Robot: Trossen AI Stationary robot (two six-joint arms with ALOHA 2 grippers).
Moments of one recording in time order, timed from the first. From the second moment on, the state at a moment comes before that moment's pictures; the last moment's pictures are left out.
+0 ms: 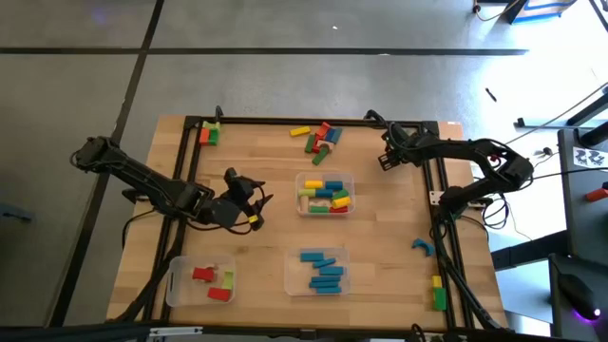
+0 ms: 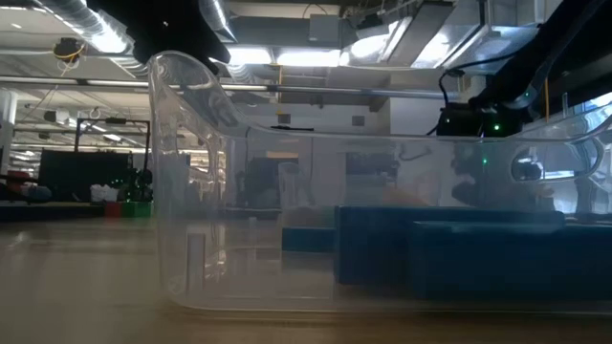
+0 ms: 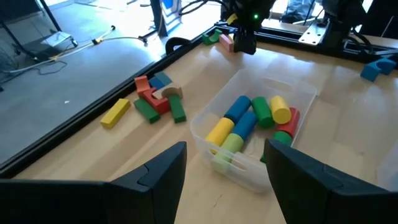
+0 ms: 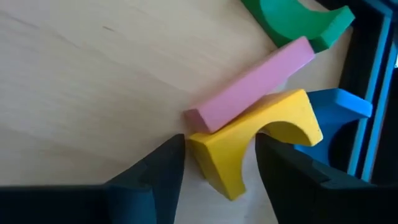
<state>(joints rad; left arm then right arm) -0.38 1.15 0.76 -0.25 -0.92 -0.48 -0.82 1.44 0.59 -0.40 0.40 0.26</state>
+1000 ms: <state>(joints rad) -0.64 1.08 0.76 -0.28 -0.92 -0.37 -0.46 1.29 0.60 -0.52 0.33 0.40</state>
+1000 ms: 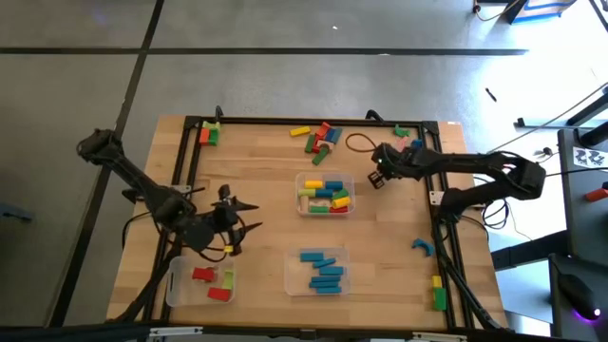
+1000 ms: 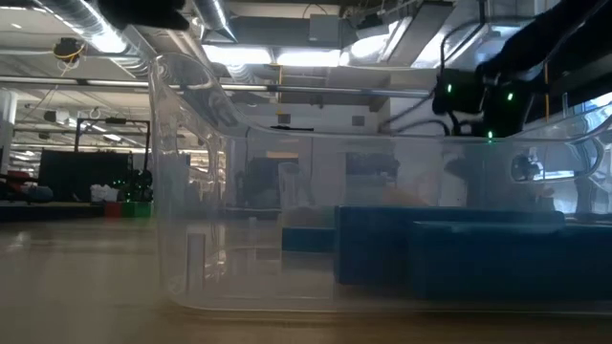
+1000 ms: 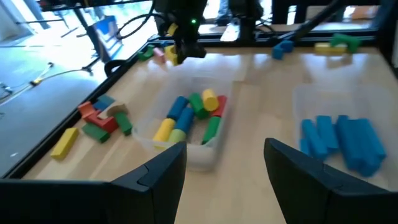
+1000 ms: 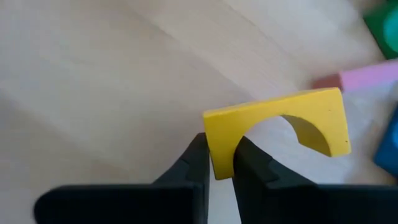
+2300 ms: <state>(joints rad) -0.79 1.04 0.76 0.11 -1.15 -0.09 0.41 1.77 1.09 0.41 0.33 0.16</state>
